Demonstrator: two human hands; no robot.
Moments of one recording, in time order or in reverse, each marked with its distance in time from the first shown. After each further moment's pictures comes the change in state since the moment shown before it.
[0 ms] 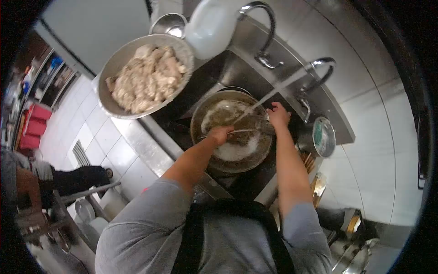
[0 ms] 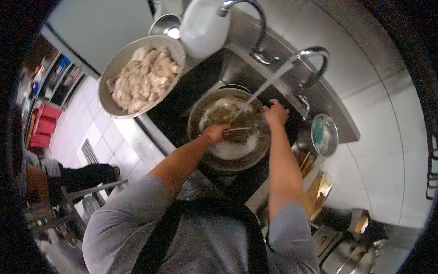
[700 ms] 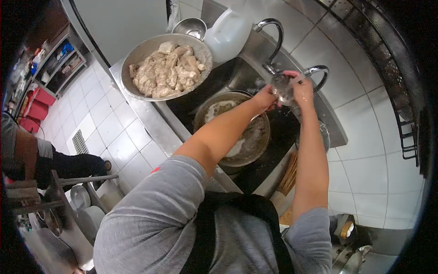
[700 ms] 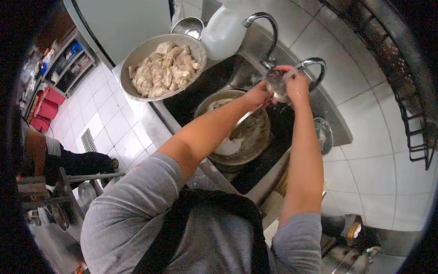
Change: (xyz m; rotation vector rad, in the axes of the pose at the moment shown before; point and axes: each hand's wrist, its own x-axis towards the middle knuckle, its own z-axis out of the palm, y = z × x) left_hand 0.020 0.164 -0.115 -1.342 0.095 0.246; right_hand -0.057 -0.103 -0.142 0.549 0.162 -0.659
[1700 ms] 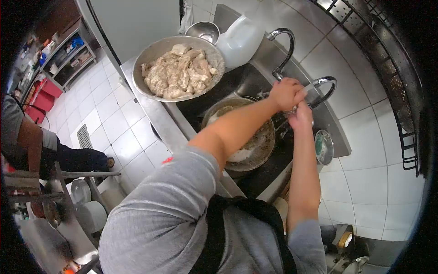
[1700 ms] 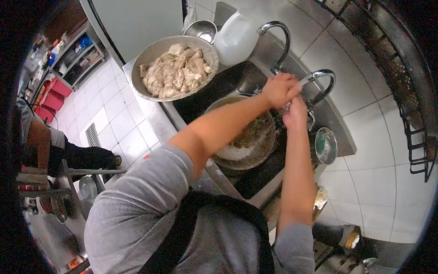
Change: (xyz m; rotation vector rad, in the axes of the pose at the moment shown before) left_hand -0.002 0.051 0.033 1.108 0.273 0.695; right_hand -0.038 0.003 0.028 1.043 0.204 0.498
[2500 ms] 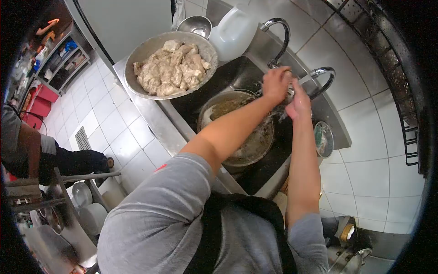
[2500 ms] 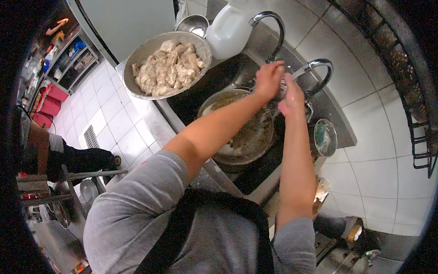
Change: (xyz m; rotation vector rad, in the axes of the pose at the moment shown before) left_hand -0.005 -0.004 0.010 -0.232 0.443 -0.193; right_hand 0.001 -0.009 0.008 0.024 -0.108 0.084
